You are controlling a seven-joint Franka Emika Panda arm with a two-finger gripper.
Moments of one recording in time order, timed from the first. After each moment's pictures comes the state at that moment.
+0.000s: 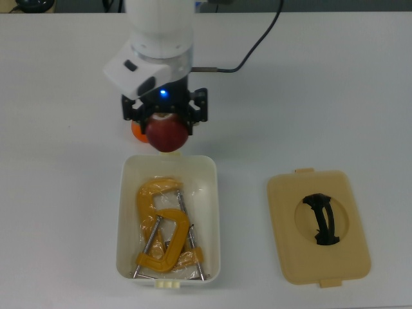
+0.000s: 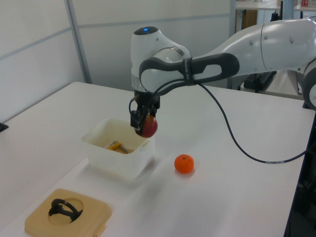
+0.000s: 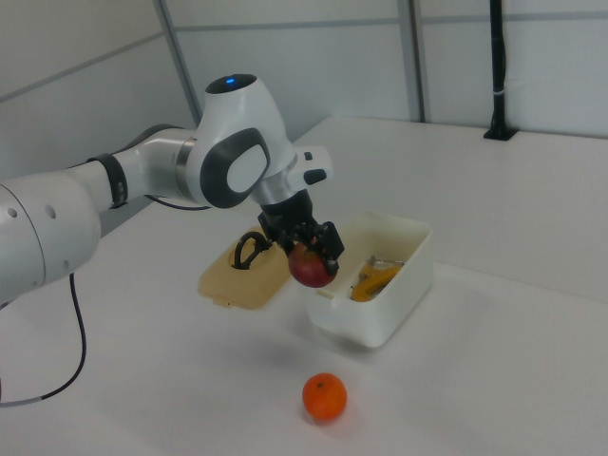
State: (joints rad) arm 0.11 0.34 -0.09 -1.48 -0.01 1.98 0.04
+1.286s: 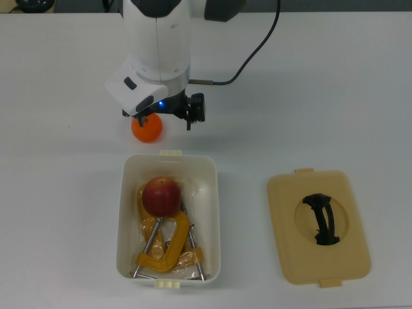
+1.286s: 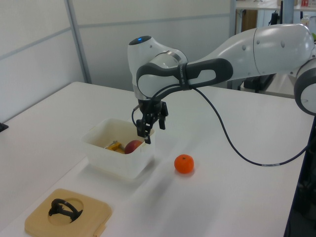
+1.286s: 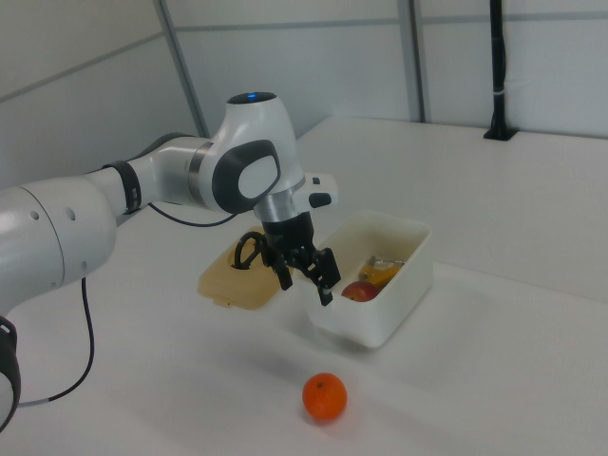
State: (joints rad) arm 0.10 0.39 -0.08 -1.45 -0.02 1.80 0.08
